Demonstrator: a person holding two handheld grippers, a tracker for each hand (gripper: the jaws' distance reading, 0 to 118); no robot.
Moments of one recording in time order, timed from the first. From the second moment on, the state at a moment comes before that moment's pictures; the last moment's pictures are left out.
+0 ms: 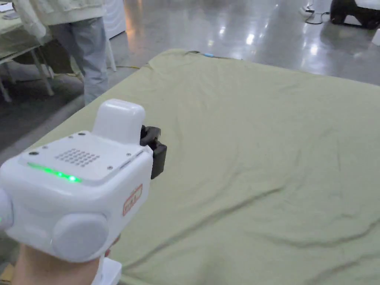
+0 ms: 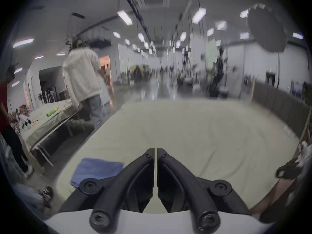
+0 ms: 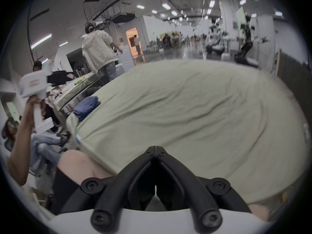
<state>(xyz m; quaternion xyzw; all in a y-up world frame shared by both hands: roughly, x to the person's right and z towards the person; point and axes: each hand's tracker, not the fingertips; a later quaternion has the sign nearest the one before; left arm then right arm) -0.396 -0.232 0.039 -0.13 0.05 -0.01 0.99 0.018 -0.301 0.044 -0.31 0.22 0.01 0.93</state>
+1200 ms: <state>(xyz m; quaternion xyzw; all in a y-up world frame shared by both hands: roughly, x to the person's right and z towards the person) -0.224 -0.191 0.053 -0.04 0.05 -0.02 1.00 0.082 -0.220 0.028 -0.11 0.04 -0.03 0.99</state>
